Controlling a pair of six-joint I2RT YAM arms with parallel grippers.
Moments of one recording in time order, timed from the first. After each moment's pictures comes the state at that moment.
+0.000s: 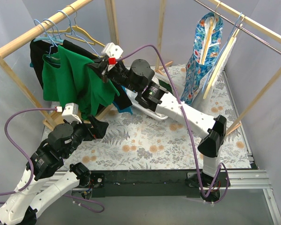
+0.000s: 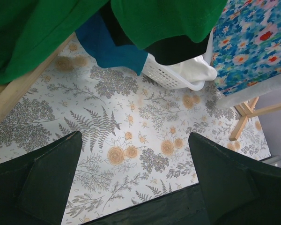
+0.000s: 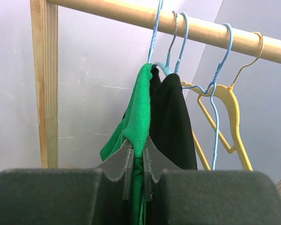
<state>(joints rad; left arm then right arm) -0.70 0.47 0.93 -0.78 -0.29 -0.63 1.04 1.87 2.00 0.24 -0.15 -0.16</state>
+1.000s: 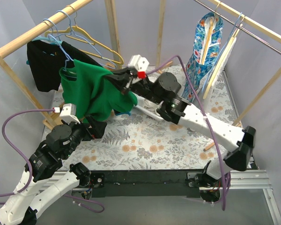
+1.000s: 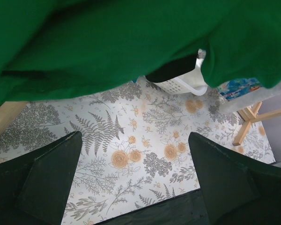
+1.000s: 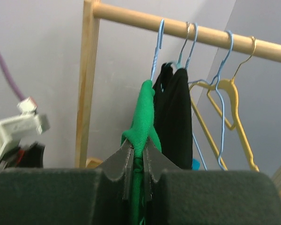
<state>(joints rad) -0.70 0.45 0.93 -0.79 -0.32 -0.62 1.05 1.56 1.61 0.39 -0.21 -0.11</state>
